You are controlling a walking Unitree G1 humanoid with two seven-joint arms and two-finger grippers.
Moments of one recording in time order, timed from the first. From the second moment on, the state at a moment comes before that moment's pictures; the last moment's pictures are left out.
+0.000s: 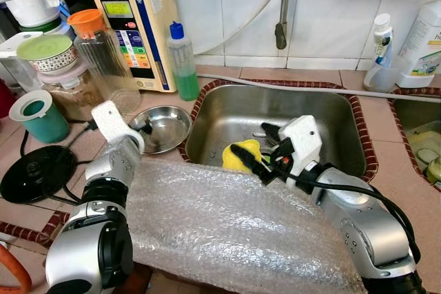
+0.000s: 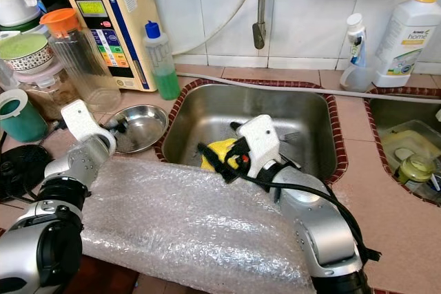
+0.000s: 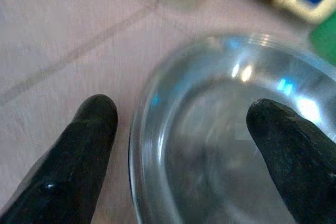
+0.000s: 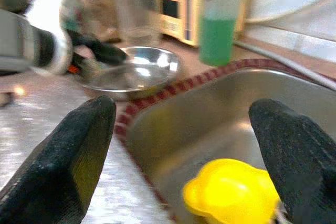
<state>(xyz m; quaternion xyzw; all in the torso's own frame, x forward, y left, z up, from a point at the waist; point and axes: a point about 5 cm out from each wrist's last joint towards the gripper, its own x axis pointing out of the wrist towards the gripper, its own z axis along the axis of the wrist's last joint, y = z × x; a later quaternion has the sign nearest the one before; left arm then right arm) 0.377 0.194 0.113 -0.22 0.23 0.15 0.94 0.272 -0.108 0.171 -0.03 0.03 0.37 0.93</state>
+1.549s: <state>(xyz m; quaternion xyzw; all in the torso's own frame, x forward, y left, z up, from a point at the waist) 0.377 0.205 0.112 -0.23 0.19 0.16 0.94 0.264 -0.108 0.166 -0.04 0.05 0.40 0.92</state>
